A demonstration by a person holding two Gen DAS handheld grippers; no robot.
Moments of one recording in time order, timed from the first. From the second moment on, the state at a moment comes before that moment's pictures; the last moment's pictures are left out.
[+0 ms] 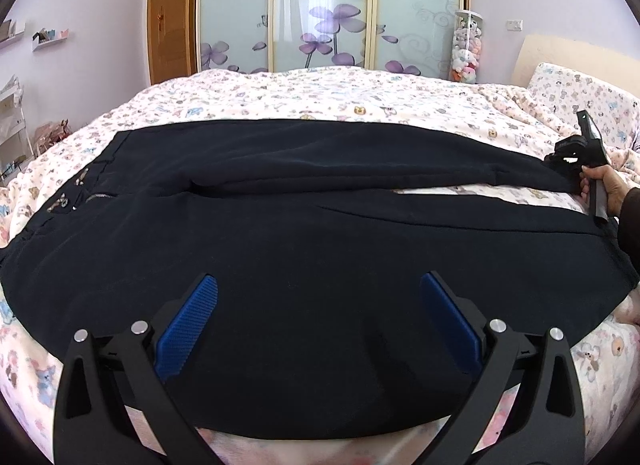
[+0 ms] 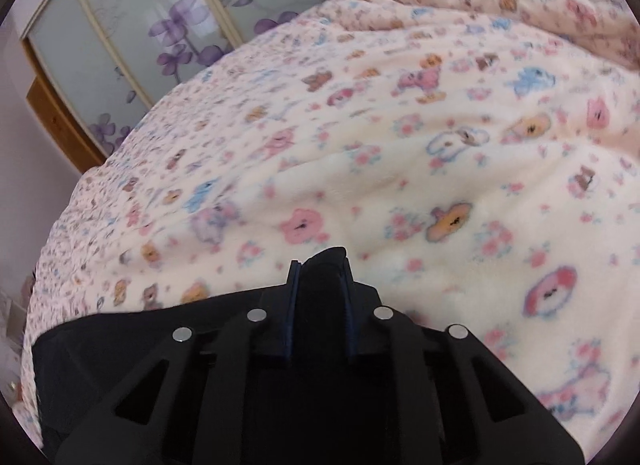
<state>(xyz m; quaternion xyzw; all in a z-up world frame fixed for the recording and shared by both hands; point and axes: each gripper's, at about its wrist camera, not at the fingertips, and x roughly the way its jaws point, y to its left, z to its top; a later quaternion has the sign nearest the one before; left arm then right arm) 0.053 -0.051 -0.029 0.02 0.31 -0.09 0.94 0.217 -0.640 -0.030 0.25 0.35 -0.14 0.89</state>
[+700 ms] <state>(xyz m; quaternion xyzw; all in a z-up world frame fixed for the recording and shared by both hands) 0.034 -0.026 -0.003 -0.04 0.23 -0.06 0.97 -0.023 -0.556 0.020 0.28 0.22 -0.03 0.93</state>
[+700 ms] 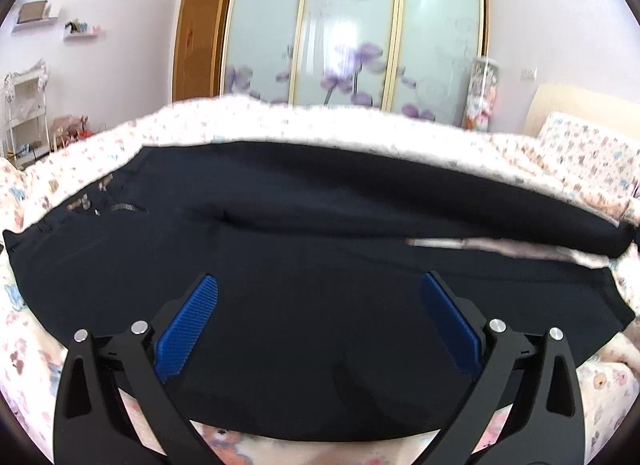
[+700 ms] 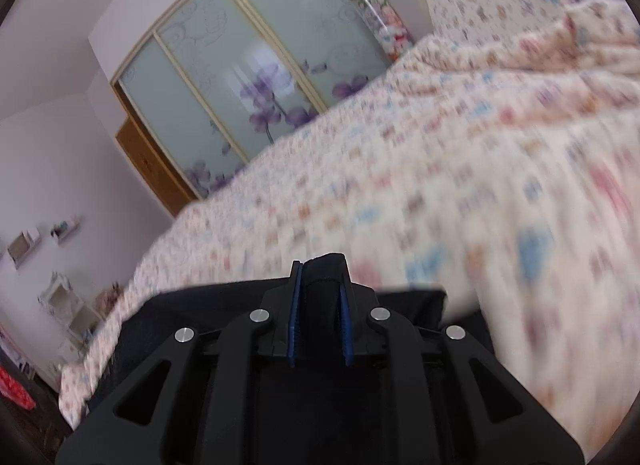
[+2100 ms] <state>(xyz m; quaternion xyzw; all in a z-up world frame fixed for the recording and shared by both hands) 0.048 -0.022 -0.008 -0.02 0.27 0.00 0.96 -0.053 -0.484 -0.080 0.66 0.29 -0.08 0.69</state>
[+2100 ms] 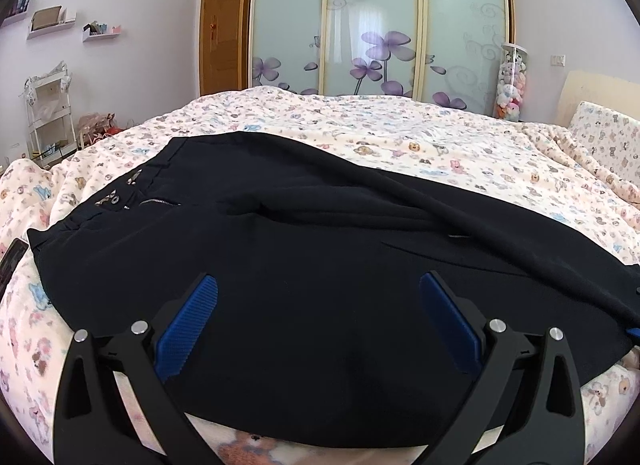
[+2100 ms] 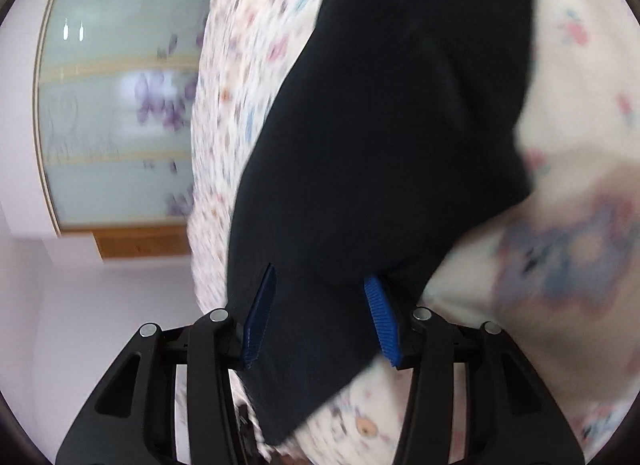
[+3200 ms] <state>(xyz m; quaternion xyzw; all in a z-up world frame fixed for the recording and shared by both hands) 0.057 0.029 -0.029 -0.20 0.32 -0.01 0.93 -0.063 -0.484 -0.024 0.49 0.25 -0.14 0.82</state>
